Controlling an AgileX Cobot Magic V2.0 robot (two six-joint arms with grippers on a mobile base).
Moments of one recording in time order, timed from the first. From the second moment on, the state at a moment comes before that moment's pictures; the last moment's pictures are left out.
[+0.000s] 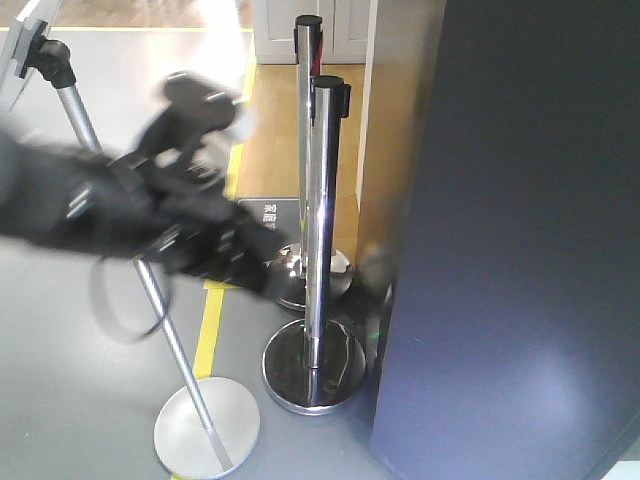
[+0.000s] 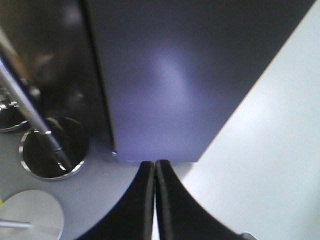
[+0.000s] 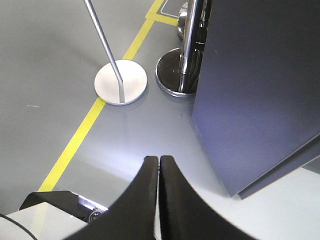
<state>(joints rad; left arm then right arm) -0.61 1.34 -1.16 -0.35 0.66 0.25 0.25 0.17 -0.54 0.16 1.22 -0.12</state>
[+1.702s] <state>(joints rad) -0.61 0.97 -0.80 0.18 0.84 -0.33 0.25 0.67 -0.69 -0.41 0.72 0.25</state>
